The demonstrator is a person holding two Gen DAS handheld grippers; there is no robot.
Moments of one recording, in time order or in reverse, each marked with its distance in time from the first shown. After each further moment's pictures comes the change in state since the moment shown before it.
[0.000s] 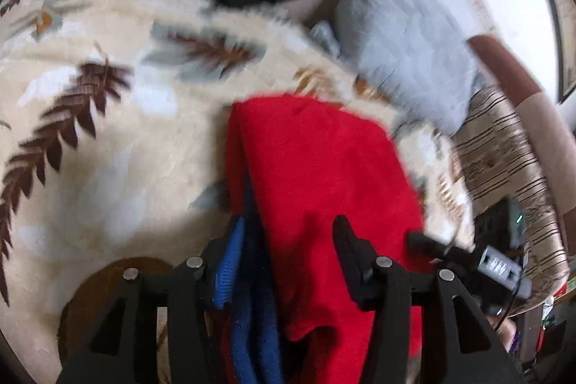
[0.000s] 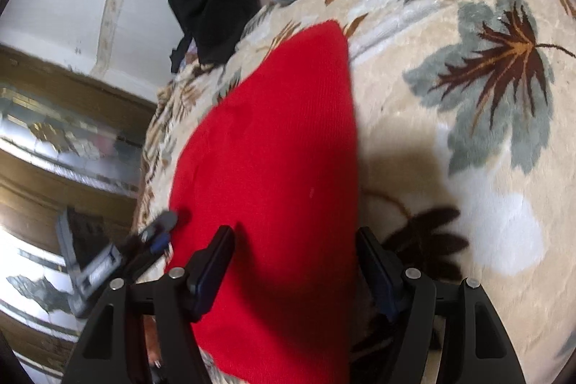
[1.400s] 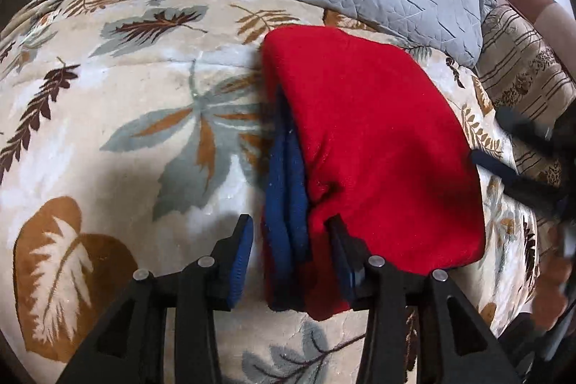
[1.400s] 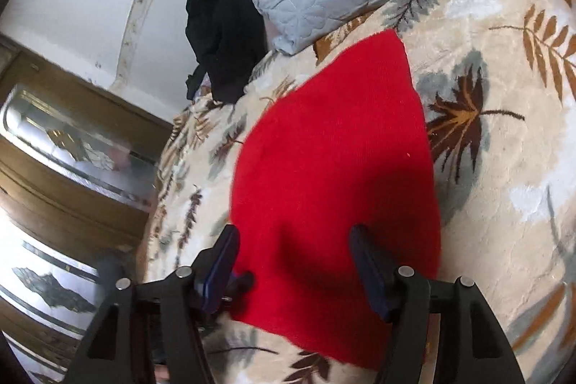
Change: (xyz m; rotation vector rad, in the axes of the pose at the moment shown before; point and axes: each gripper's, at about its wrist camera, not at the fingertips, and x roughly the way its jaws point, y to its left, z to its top) left arm 0.038 -0.098 -0.037 0.191 0.047 0.221; right arm -0.080 -0.008 0.019 -0.084 -0.108 0.037
